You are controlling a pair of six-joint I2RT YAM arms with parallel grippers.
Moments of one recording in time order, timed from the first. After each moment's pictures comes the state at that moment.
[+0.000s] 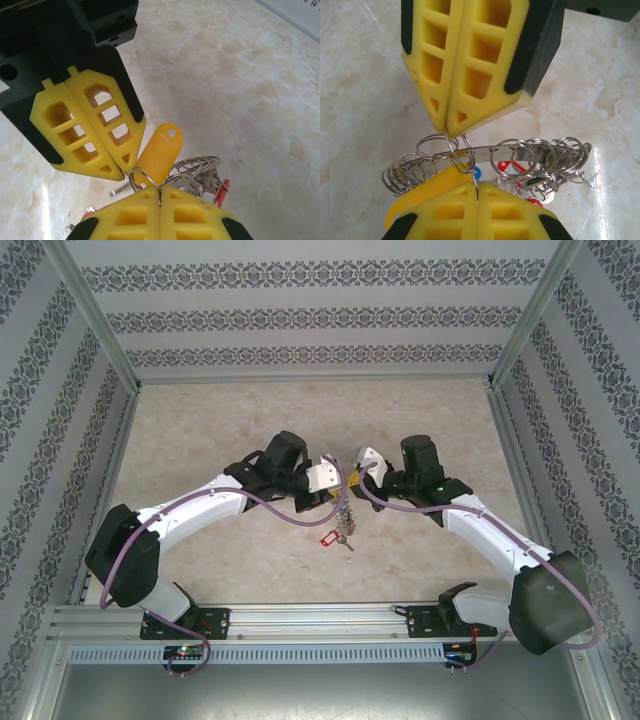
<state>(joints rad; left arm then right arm) -0.69 1.53 1.08 -0.29 0.44 0.54 0.38 1.22 0.76 -0.18 -0.70 -0.43</state>
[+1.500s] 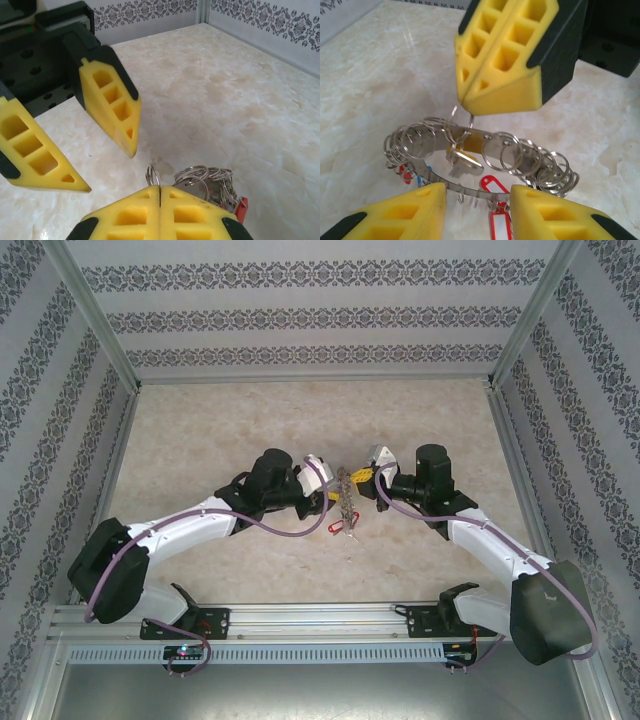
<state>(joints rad) -0.71 1.42 0.85 0.08 0.38 0.24 0.32 1.16 0.60 0.14 -0.80 -0.25</state>
